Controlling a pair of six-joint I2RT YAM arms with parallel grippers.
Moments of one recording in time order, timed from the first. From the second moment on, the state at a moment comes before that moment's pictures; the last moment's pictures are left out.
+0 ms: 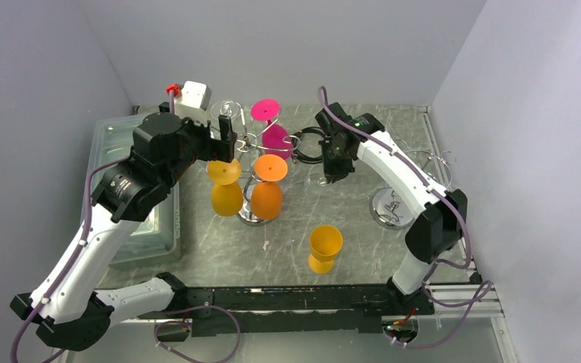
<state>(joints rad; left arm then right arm) -0.63 1.07 1.52 -0.68 -0.30 -0.13 0.55 1.69 1.68 -1.19 0.08 0.47</state>
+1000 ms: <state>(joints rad) -0.61 1.07 1.59 -0.69 -0.25 -0.12 0.55 1.65 1.35 -1.15 0.04 0.52</state>
